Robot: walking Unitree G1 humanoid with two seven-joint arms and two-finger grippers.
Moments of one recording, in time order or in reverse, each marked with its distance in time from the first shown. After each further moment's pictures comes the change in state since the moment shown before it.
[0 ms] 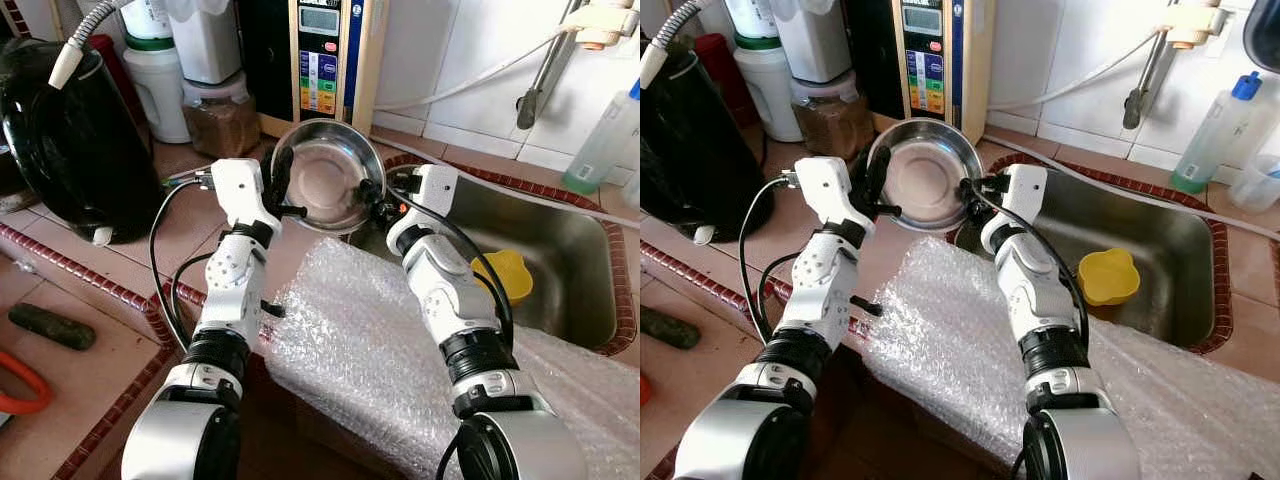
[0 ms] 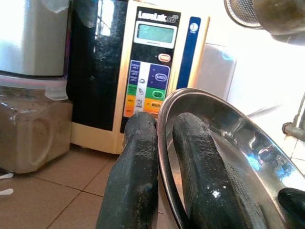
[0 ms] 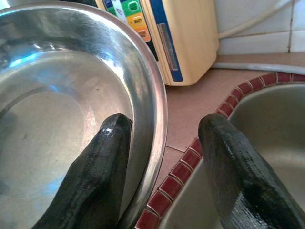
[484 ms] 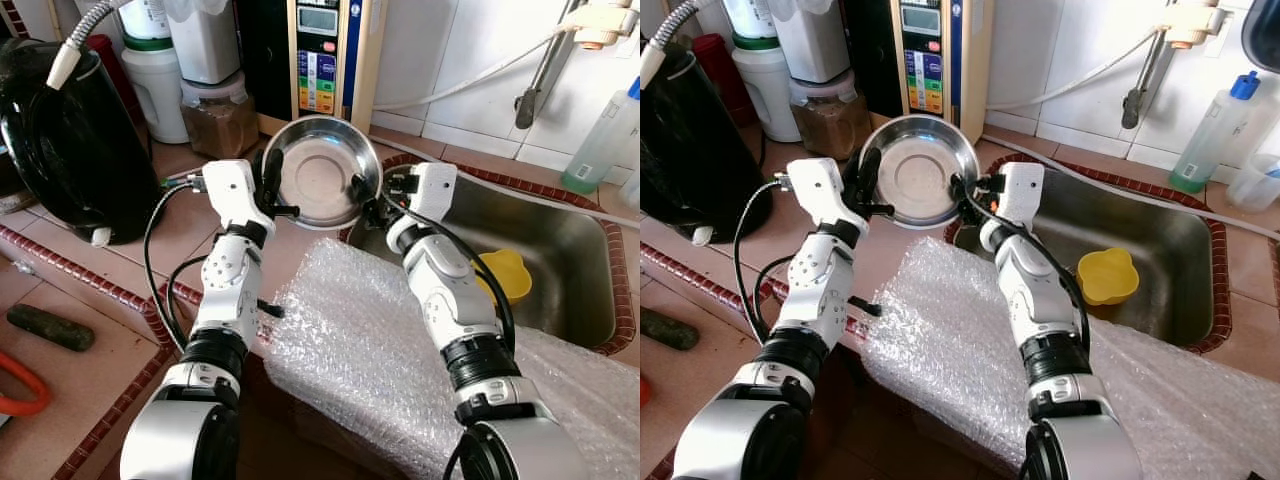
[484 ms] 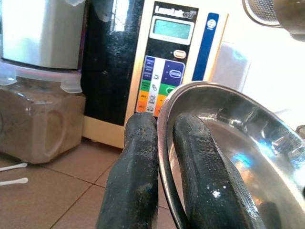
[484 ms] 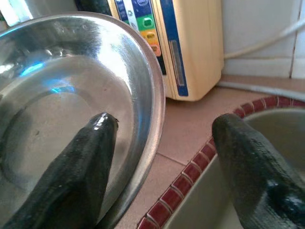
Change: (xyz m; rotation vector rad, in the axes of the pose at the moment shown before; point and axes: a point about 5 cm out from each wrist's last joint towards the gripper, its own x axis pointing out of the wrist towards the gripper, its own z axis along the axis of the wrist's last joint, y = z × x) left arm -0.001 0.007 -0.002 -0.013 0.015 0.043; right arm -0.004 0.006 0.002 -0.075 -0.053 0.039
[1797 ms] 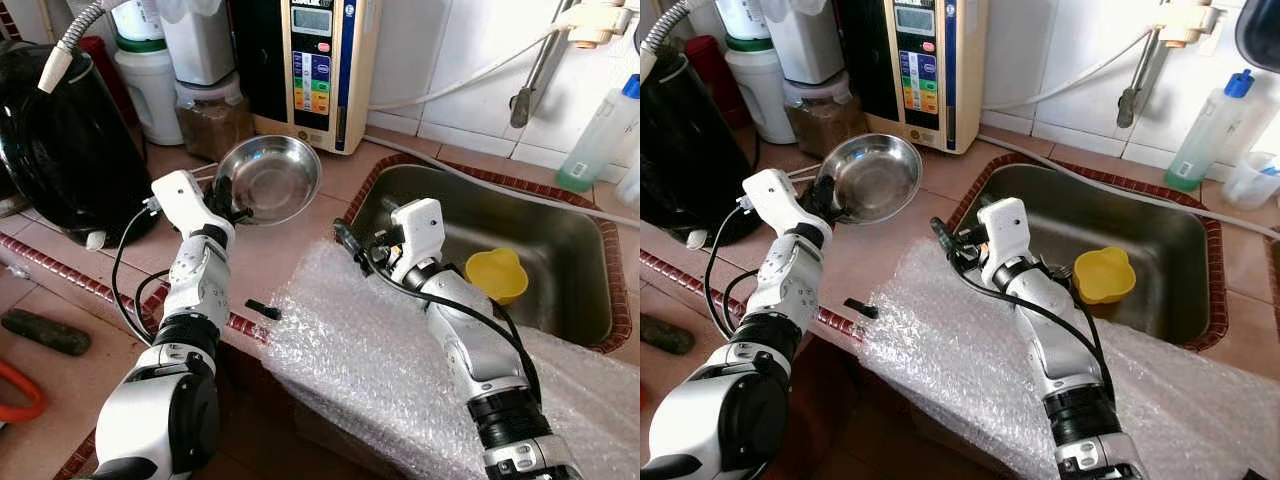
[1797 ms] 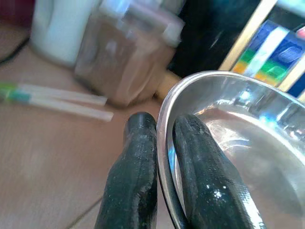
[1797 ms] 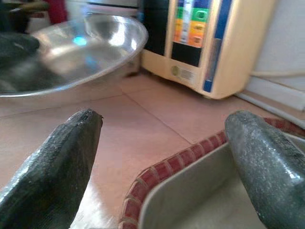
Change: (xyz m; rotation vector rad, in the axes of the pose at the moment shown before) left arm -0.004 0.057 -0.008 -0.178 0.141 0.306; right arm -0.037 0.004 -0.011 -0.314 -0.002 0.202
